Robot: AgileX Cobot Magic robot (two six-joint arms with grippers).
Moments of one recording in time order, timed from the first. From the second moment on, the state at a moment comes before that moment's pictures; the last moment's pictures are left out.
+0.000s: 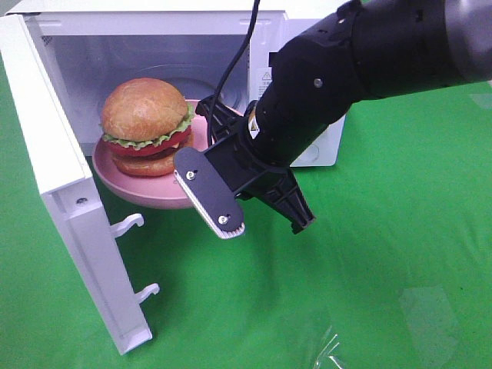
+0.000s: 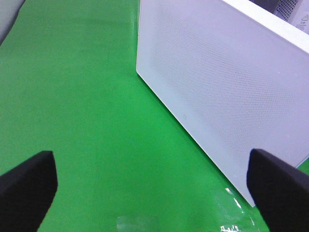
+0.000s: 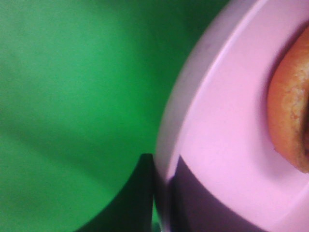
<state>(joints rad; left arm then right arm) -0.01 0.00 -0.52 -0.09 1.07 0.00 0.78 1.84 -1.18 -0.14 0.43 -1.46</state>
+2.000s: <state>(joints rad) -0.01 0.00 -0.52 -0.09 1.07 0.00 0.74 2.24 -1.78 -0.26 0.57 -1.13</state>
